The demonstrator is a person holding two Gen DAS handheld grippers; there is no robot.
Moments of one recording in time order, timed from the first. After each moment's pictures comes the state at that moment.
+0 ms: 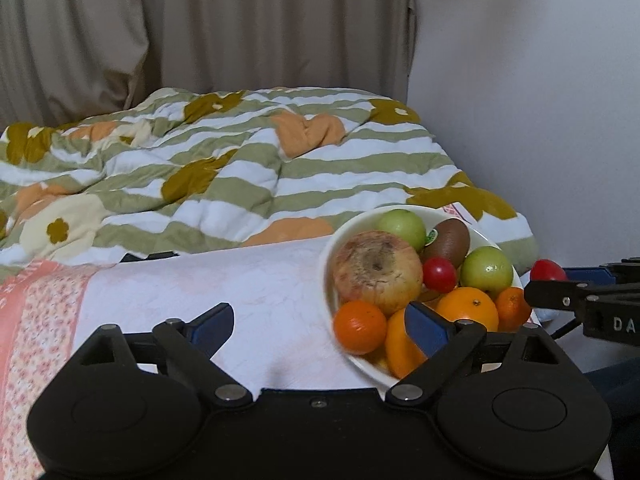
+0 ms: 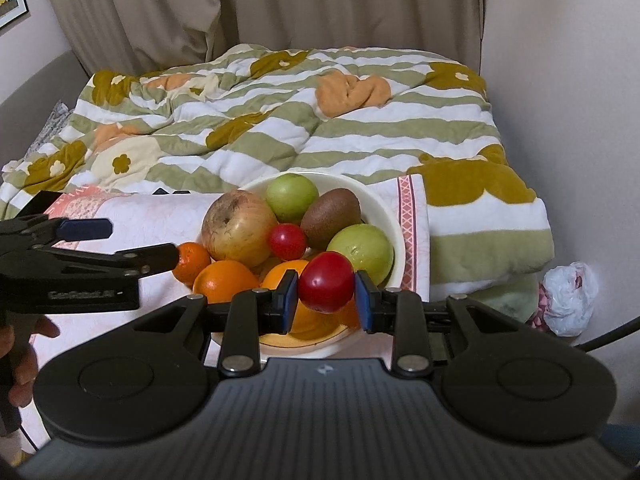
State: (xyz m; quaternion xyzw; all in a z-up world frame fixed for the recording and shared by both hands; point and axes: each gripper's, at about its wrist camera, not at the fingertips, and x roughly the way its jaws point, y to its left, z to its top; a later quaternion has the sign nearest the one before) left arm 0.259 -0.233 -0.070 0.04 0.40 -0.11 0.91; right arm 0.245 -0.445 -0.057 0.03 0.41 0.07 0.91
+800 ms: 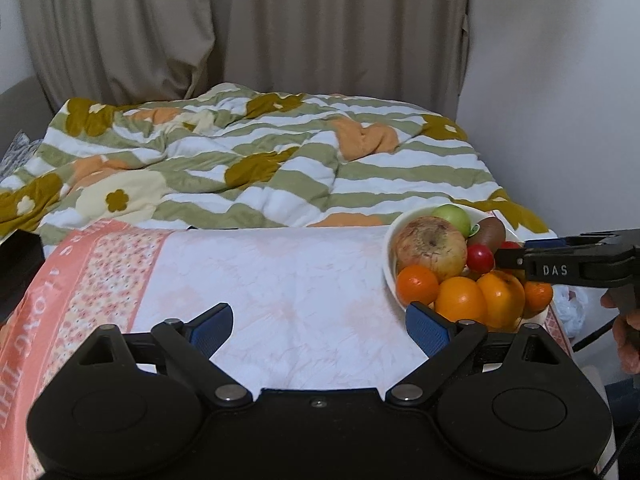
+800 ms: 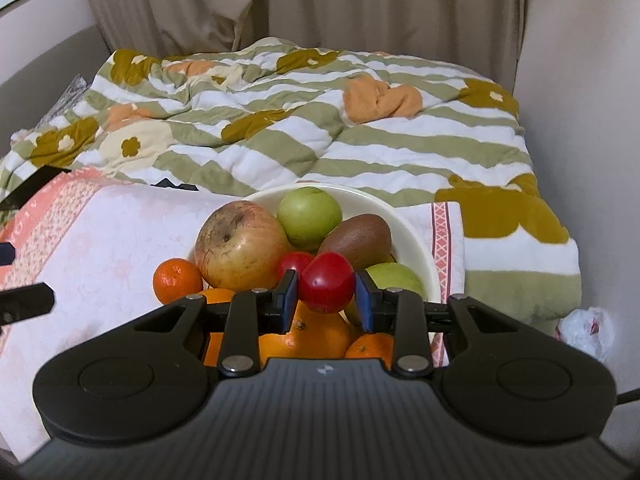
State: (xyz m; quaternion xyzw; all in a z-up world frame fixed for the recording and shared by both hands) left arm 0.208 -0.192 -0.055 0.01 0.38 -0.04 0.92; right arm 0.286 -0.422 -0.086 -0.02 0.40 0.11 0.91
